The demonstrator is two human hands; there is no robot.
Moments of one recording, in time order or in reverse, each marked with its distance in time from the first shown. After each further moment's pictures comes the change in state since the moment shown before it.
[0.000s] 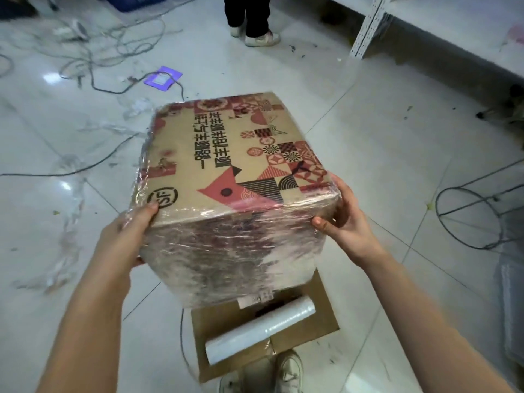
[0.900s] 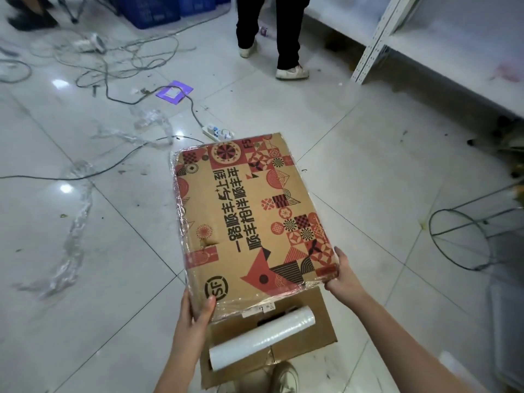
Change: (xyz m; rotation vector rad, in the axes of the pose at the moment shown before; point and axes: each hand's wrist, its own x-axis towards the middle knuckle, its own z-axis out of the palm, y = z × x) left_hand -0.048 -0.141 0.019 -0.014 -0.185 -0.098; right_hand -0.038 0.069 0.011 -0.389 0.031 0.524
